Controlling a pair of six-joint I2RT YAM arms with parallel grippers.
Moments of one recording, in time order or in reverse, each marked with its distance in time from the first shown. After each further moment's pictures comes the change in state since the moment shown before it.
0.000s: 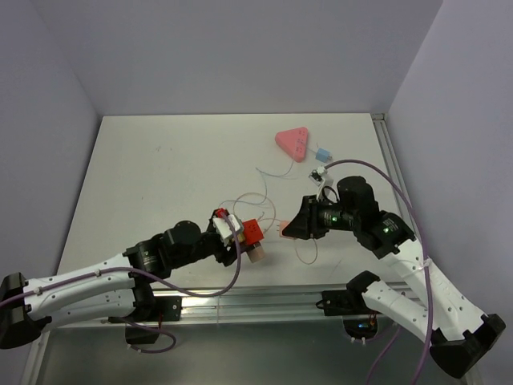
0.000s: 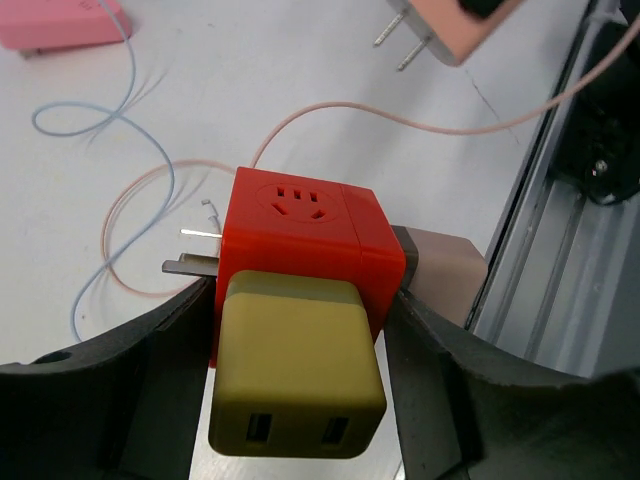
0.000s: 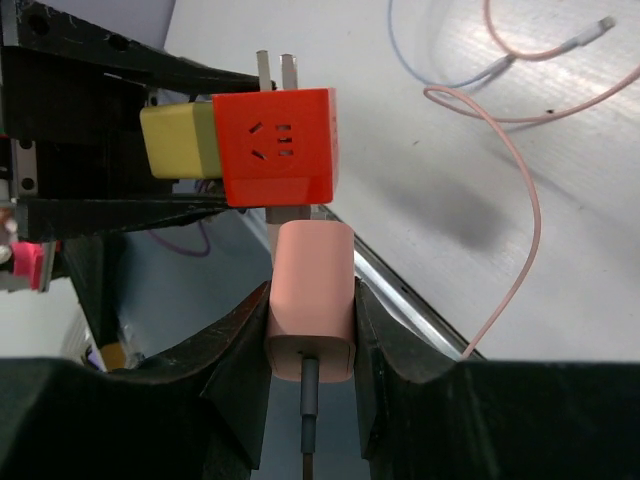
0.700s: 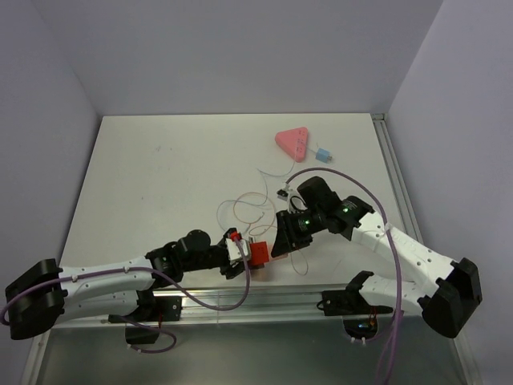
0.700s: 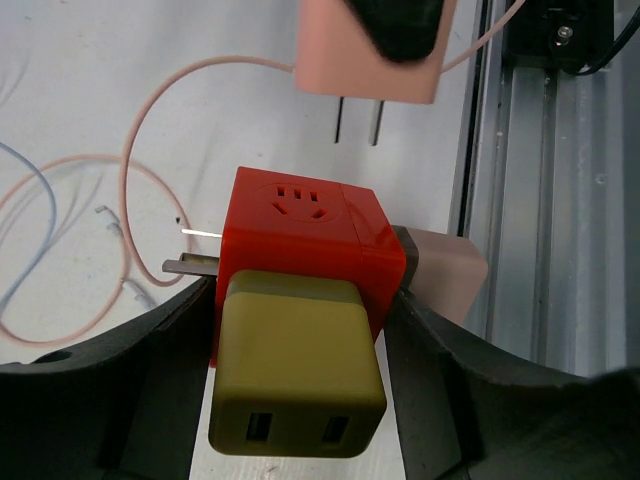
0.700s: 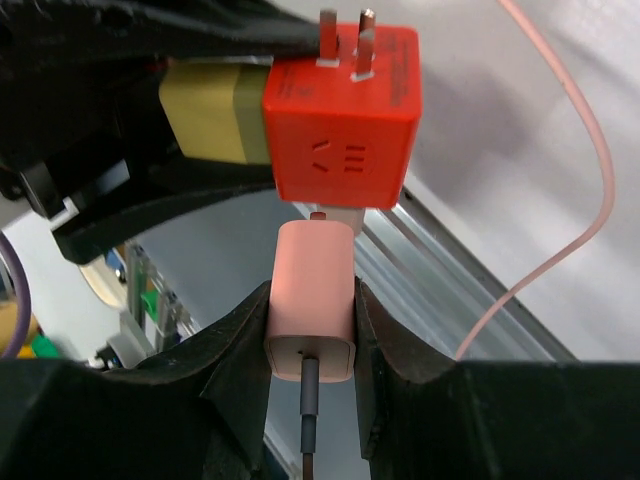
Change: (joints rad) left arm 0.019 0.144 -0.232 0.350 0.269 0.223; right arm 0.135 0.298 0.009 -0.076 -0.080 -0.038
